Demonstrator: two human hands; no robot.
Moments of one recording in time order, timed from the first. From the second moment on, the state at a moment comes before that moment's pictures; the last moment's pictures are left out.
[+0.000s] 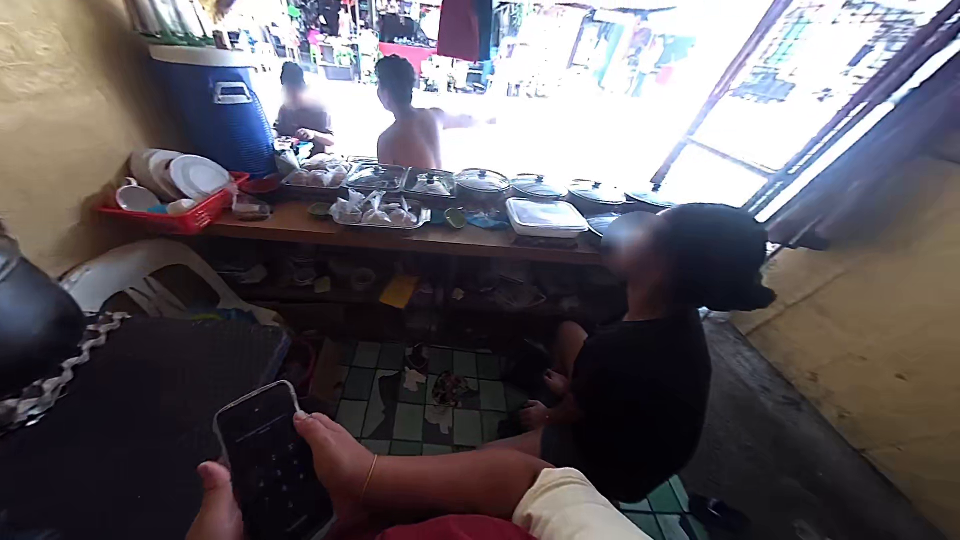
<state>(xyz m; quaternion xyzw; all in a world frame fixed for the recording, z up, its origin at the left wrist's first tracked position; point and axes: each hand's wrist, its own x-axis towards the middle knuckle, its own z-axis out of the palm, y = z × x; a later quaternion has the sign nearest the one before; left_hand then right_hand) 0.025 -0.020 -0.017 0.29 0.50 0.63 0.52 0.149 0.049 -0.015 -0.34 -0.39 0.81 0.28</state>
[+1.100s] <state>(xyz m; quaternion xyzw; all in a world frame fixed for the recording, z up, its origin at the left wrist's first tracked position) -0.030 -0.081 -0.072 0.19 0.29 0.58 0.74 0.142 0.006 -0.052 -0.27 -0.43 0.83 0.24</state>
